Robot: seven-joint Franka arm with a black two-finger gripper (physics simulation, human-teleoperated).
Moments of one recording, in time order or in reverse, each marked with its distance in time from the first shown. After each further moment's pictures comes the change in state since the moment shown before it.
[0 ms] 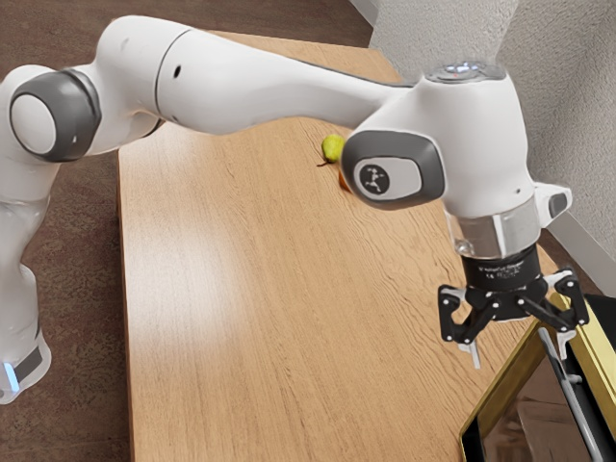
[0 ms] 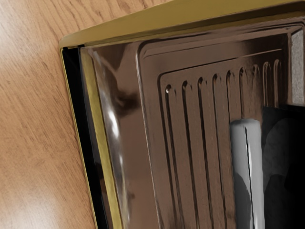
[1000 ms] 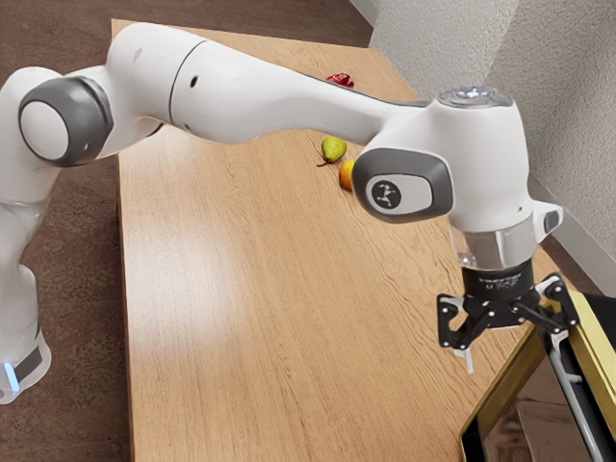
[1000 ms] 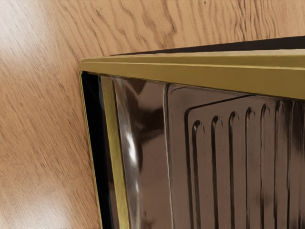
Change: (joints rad) arm -0.020 0.011 0.090 -0.046 -0.069 0.014 0.012
